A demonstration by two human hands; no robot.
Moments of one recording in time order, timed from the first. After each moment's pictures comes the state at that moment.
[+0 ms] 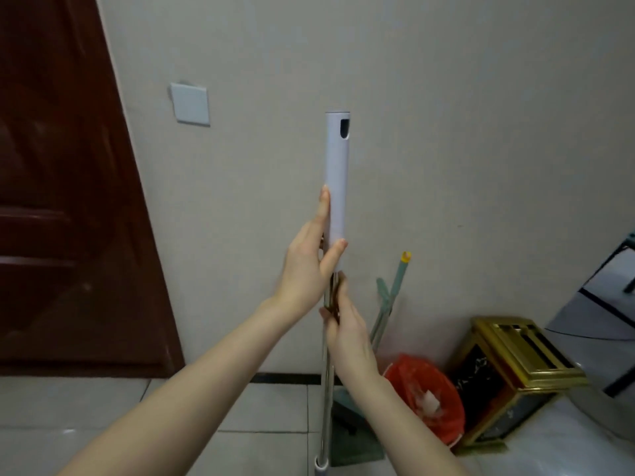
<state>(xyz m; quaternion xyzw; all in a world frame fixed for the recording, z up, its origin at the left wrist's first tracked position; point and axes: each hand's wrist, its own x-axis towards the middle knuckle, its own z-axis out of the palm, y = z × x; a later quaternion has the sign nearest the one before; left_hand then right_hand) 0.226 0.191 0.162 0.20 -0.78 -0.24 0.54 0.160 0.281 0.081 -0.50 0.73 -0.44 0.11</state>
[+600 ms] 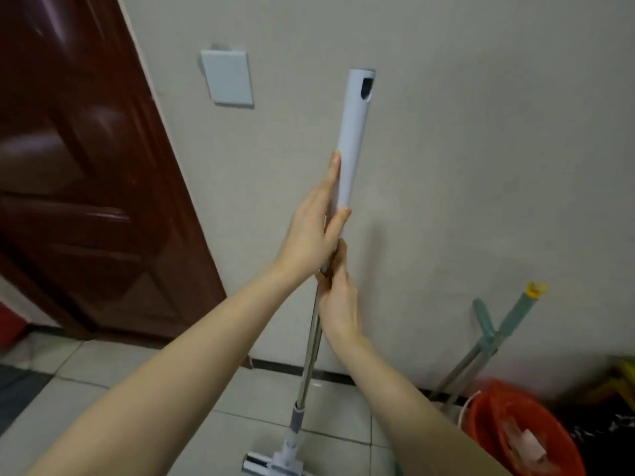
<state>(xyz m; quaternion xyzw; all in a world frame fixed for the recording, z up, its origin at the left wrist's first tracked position) 0.218 -0.041 0.148 0.29 -0.82 -0.17 0.47 0.166 0.022 0.054 -0.50 0.70 -0.47 0.20</state>
